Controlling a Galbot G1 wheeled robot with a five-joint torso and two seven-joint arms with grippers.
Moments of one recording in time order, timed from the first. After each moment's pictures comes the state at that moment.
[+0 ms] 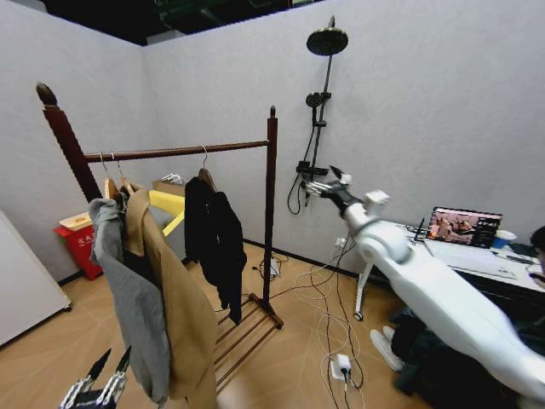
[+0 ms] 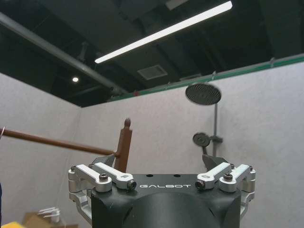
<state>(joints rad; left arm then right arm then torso) 2.02 -1.40 -0.95 -2.42 -0.44 0.00 0.09 -0.85 0.56 0.56 2.15 0.87 -0.08 0.31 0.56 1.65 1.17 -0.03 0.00</state>
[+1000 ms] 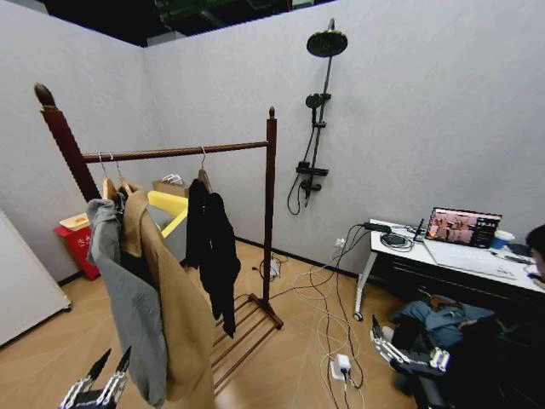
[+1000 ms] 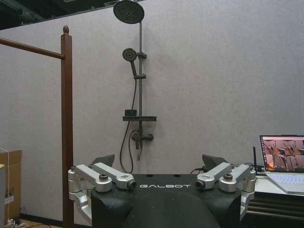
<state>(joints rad) 2.02 -1.40 -0.95 -2.42 -0.44 0.00 0.09 -1.98 1.33 0.73 2.40 0.29 0.25 0.29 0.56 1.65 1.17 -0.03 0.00</state>
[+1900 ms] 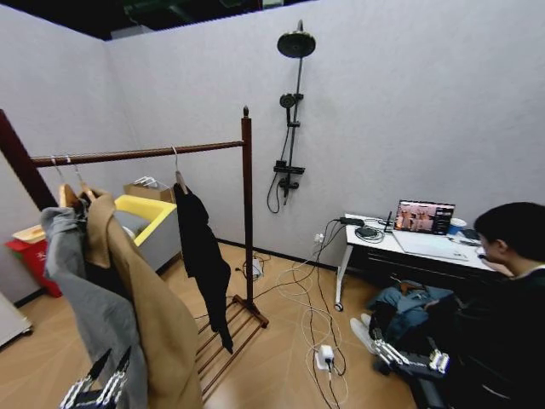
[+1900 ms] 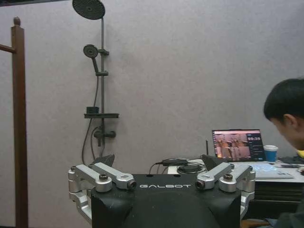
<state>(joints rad) 2.02 -1.40 -0.95 -2.42 -0.44 0.00 0.09 -1.98 1.33 0.73 2.40 0.30 0.24 0.29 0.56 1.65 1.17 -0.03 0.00</state>
